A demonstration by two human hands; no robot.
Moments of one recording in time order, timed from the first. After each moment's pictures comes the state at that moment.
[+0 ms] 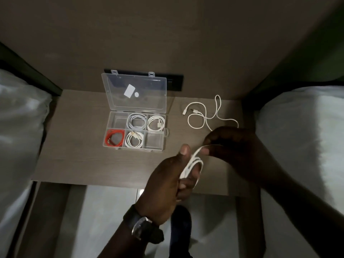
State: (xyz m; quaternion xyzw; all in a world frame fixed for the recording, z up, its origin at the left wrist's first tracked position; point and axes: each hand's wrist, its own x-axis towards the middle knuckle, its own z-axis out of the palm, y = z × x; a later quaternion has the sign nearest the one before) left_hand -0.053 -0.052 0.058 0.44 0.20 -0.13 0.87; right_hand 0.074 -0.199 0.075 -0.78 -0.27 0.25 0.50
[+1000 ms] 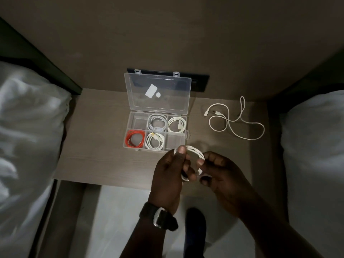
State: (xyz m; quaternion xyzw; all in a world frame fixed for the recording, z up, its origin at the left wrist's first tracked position) left_hand -0.055 -0.010 0.015 0.49 0.38 0.05 0.78; right_hand 0.006 -0.126 0.006 -0.58 0.04 0.44 0.68
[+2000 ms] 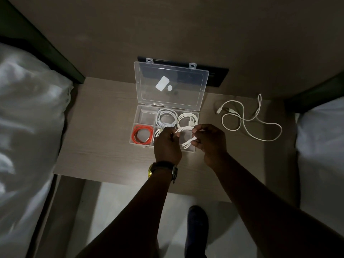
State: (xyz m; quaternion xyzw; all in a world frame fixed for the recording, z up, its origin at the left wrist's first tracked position) left_hand -0.010 0.063 -0.105 0.81 0.39 0.05 0.44; right_hand 0.066 -0.033 -0.089 -0.69 0.18 0.30 0.63
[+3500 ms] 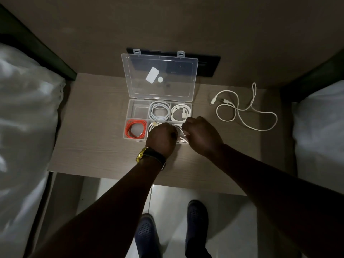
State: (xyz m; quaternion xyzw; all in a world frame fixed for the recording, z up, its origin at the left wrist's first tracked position) left_hand -0.009 0.073 -0.110 0.94 0.21 -0.04 0.28; right_hand 0.075 -0.055 -0.111 -0.88 -0.44 0.15 0.14
